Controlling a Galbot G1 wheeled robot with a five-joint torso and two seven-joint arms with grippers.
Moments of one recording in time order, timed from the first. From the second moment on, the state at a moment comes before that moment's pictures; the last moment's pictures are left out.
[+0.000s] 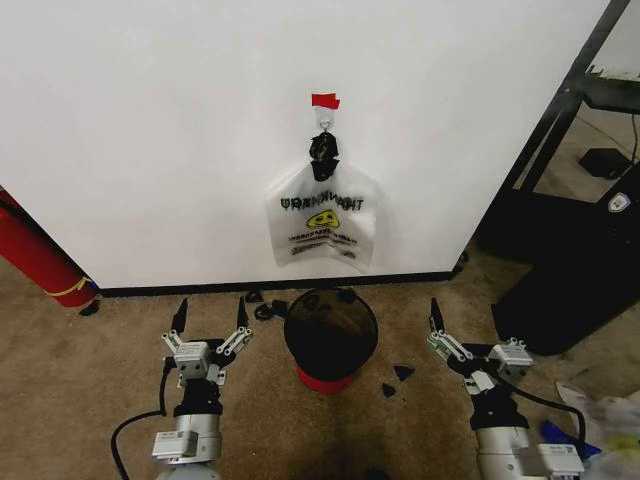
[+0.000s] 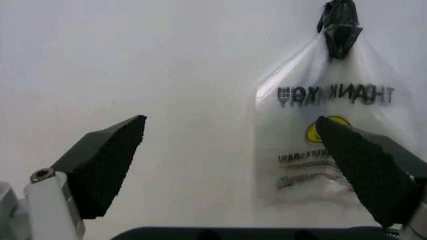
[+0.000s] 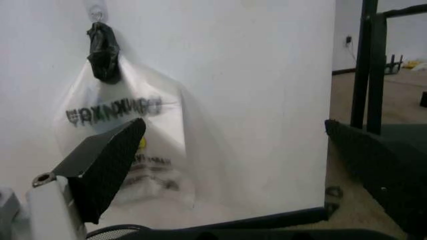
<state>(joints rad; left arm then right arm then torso) 1.67 -1.30 -0.35 -2.19 0.00 -0.32 -0.37 -1.82 1.49 0.51 2.34 0.16 0.19 0.06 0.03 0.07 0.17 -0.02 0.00</state>
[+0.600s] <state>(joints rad) 1.72 -1.29 -0.36 -2.21 0.02 -0.34 -0.37 -1.50 1.24 0.45 2.16 0.62 0.08 -0.06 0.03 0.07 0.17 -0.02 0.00</state>
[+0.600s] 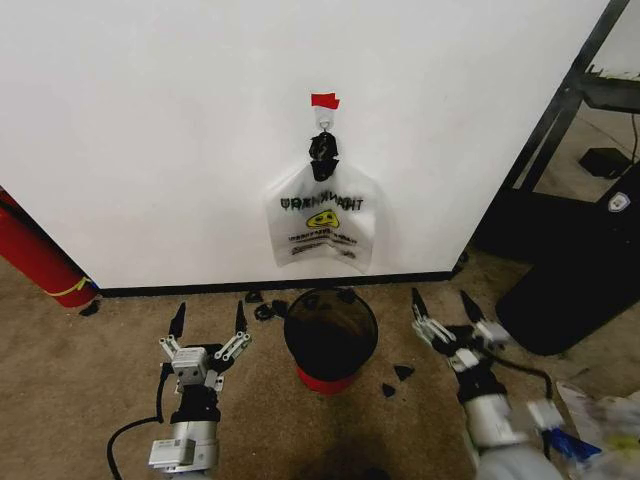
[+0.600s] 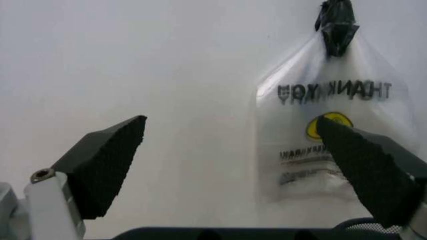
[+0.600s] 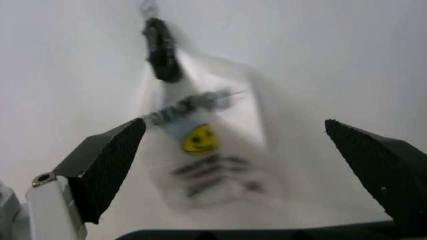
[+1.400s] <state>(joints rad) 1.77 -1.36 -0.37 -2.24 0.08 -0.34 -0.37 -0.64 1.39 0.07 1.51 0.98 -0.03 -0.07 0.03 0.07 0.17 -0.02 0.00</state>
